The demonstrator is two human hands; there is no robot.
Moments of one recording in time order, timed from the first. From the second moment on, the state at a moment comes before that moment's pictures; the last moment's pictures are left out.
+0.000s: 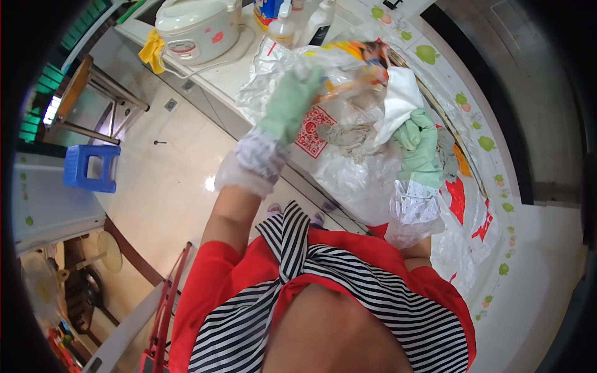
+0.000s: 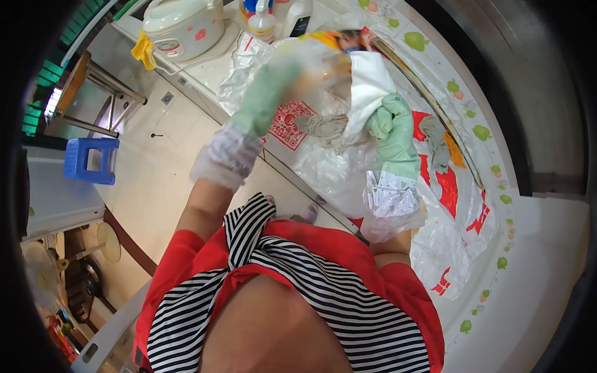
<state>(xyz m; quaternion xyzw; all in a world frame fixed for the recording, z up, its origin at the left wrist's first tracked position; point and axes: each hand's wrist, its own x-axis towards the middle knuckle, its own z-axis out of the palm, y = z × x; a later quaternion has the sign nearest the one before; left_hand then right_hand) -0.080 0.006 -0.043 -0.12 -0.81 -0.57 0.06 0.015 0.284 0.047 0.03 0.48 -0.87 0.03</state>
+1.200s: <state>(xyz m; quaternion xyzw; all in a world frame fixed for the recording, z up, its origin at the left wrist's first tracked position) -0.063 -0.027 -0.078 -0.21 -0.43 -0.86 -0.17 -0.026 0.164 0.009 0.08 0.68 -0.72 0.11</state>
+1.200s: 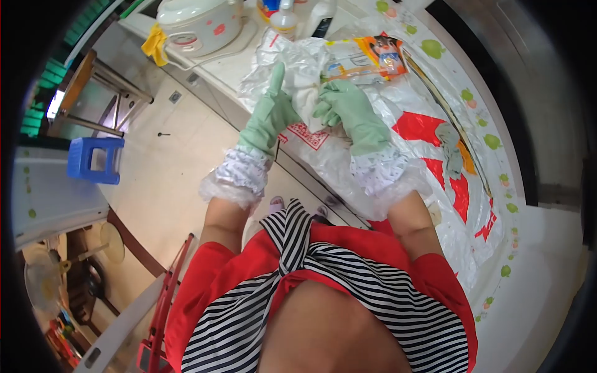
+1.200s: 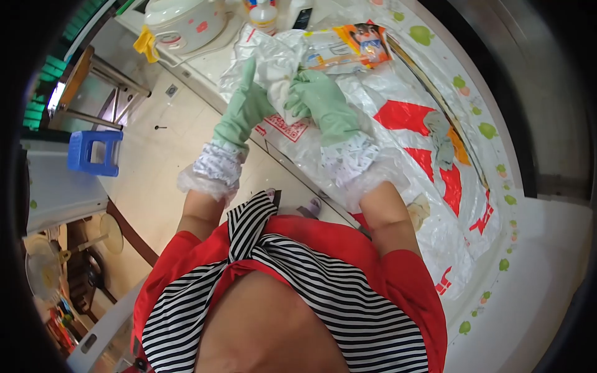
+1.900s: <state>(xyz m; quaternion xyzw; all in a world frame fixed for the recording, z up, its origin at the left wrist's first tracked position) -0.050 -0.028 -0.079 -0.07 -0.34 -0.90 -0.25 -0.050 0.137 -0.034 0.00 0.94 -0.32 0.14</state>
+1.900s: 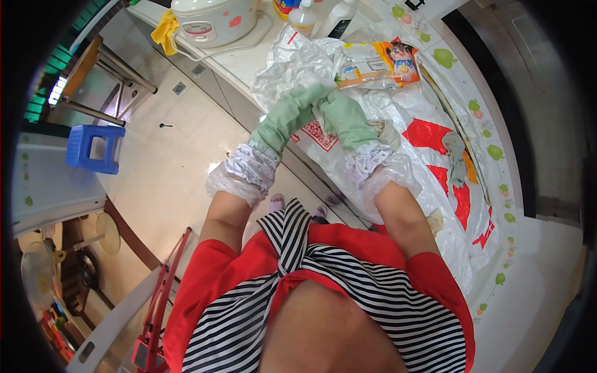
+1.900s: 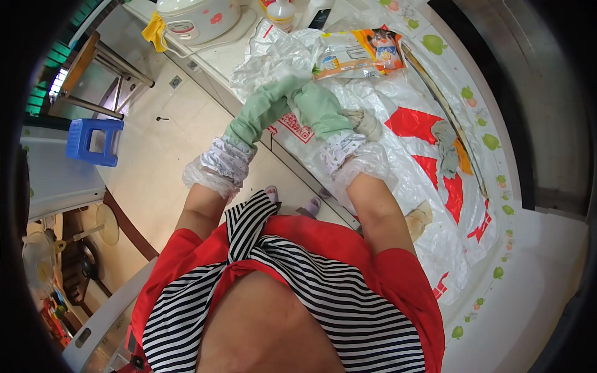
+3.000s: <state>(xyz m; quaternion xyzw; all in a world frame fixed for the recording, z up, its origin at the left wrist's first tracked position) -0.051 -0.035 -0.055 0.00 -0.41 -0.87 -0.26 -0.030 0.188 -0.026 0.18 0.66 -0.71 0.14</state>
